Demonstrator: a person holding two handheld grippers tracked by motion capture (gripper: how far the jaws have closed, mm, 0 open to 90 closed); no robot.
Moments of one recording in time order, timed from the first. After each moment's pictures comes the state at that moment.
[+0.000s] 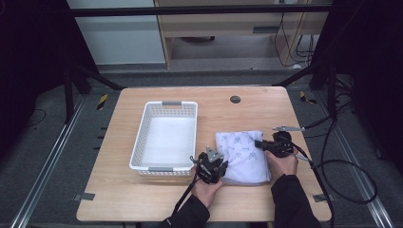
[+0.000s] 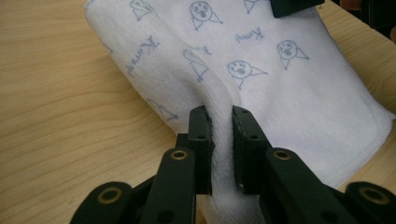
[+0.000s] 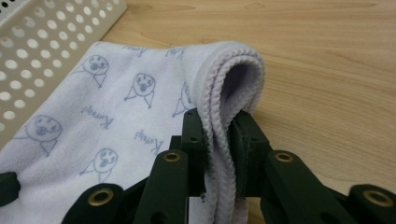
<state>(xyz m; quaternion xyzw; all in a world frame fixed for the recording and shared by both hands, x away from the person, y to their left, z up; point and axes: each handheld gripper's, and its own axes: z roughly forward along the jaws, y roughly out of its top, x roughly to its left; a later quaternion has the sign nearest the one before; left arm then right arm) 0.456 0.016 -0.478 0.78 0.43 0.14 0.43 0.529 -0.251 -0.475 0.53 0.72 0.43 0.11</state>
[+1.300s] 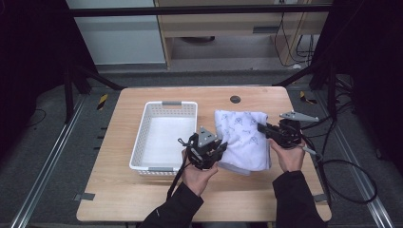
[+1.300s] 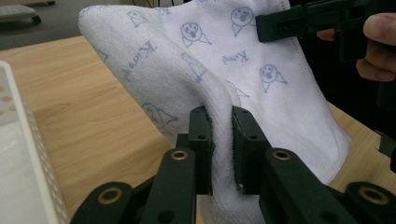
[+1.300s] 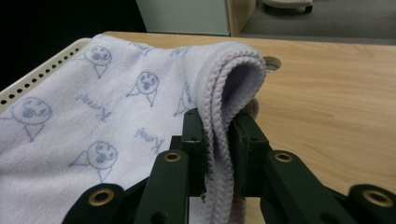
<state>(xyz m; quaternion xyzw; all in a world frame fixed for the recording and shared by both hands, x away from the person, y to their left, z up) 0.455 0.039 -0.382 0.77 0.38 0.17 0.49 0.505 -0.236 -0.385 0.50 0.70 0.48 0.19</state>
